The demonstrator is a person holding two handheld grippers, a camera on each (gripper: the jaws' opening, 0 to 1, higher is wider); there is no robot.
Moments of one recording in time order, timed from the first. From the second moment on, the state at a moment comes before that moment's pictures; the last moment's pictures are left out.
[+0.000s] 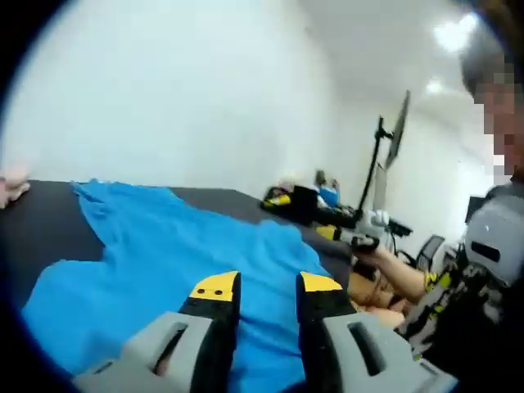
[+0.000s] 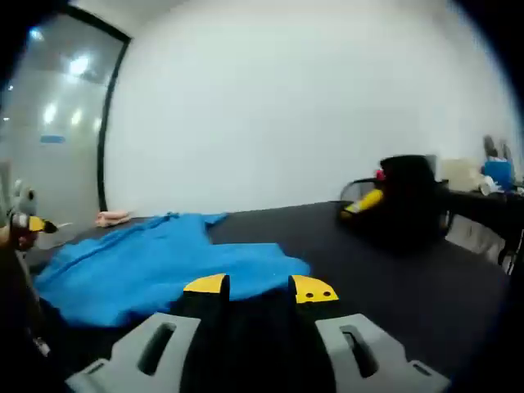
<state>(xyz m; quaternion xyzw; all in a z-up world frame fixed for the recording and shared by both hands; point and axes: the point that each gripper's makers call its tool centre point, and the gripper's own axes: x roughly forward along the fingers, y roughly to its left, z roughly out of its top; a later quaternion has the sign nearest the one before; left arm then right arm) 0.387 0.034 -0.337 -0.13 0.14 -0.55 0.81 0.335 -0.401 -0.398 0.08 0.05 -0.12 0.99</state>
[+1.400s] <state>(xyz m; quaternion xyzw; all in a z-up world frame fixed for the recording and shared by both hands) 0.416 -0.124 -0.291 -0.11 0.09 -0.58 0.80 0.447 -0.116 -0.238 0.08 0.00 0.26 0.96</state>
